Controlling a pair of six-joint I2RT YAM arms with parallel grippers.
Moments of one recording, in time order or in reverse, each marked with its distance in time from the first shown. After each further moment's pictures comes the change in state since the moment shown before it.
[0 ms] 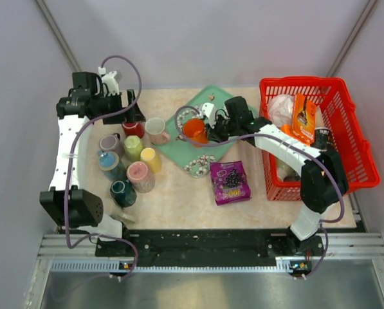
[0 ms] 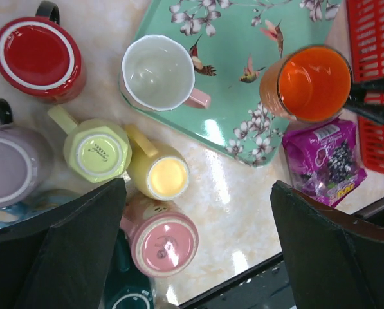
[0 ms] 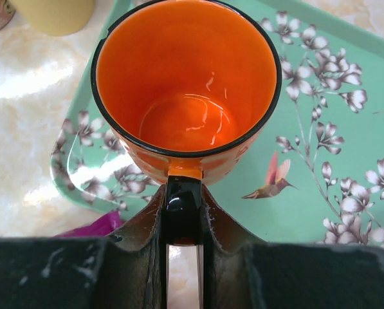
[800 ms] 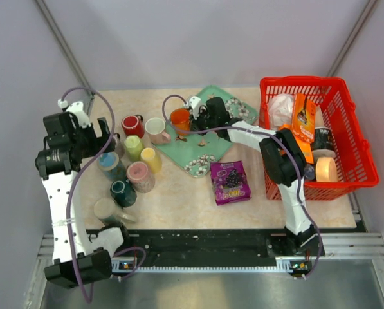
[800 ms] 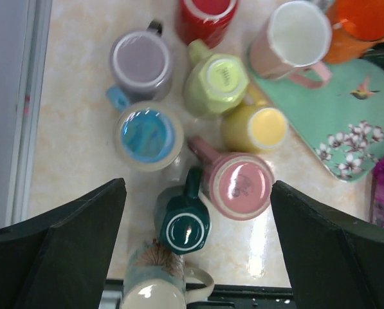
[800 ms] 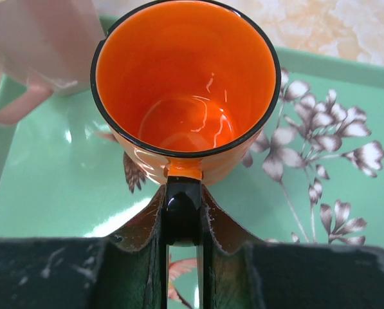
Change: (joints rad) left arm 0.138 -0.515 -0.315 0.019 -0.296 0.036; right arm 0.002 0.455 0.204 0.420 0.071 0.236
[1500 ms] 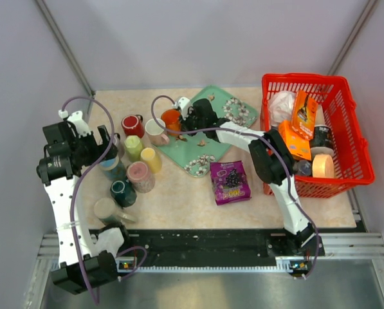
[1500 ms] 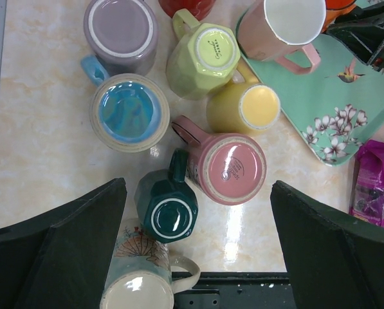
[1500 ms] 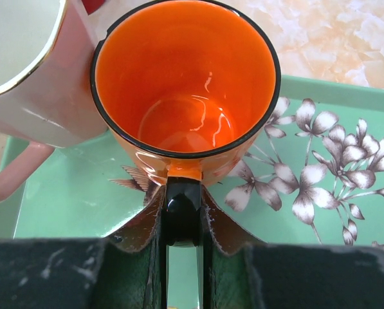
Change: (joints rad) left arm 0.132 -0.052 -0.148 -0.005 0.102 -0.038; right arm 0.068 0.121 0.173 -0.036 0.082 0.071
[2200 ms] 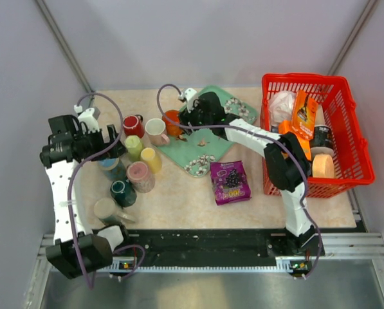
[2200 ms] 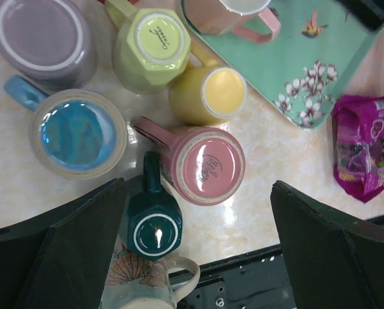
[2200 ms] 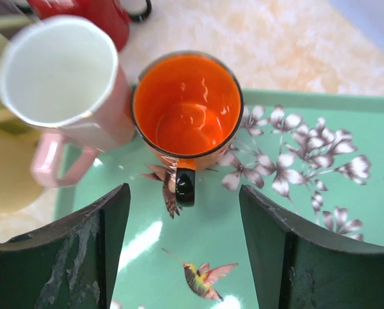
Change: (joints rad) left arm -0.003 0.105 0.000 0.007 0.193 0.114; right arm 0.004 -0.151 -0.087 -0.029 0.034 0.084
